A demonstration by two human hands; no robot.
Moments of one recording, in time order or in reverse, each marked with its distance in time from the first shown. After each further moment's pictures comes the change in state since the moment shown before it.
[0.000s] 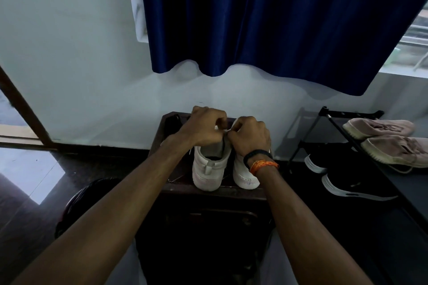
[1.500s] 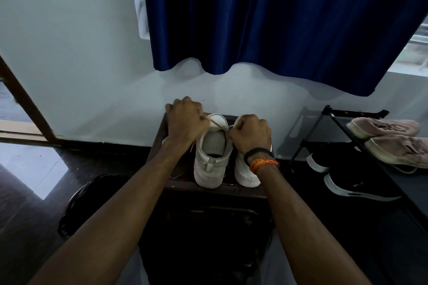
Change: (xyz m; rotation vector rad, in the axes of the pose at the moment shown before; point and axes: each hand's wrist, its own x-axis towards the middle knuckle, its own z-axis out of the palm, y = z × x) left_hand -0.010 -0.019 0.000 0.273 0.411 -0.297; right_hand 0.003 0.002 0.007 0.028 0.030 0.023
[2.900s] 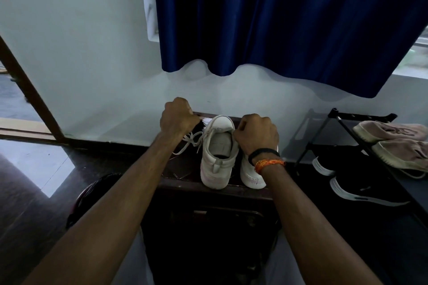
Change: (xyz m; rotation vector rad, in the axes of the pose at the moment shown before) left_hand 0.008 -0.023 -0.026 -0.318 -0.148 -0.365; right_hand 0.000 -0.004 -0.002 -0.184 0.001 -0.114
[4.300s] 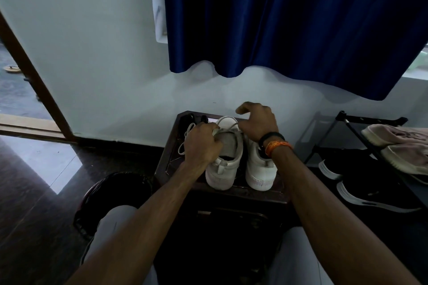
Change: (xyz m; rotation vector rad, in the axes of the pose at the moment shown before) left_hand -0.055 -0.003 0.048 0.068 0.016 0.220; right_hand 0.046 0.007 0.004 0.176 -0.159 -0.145
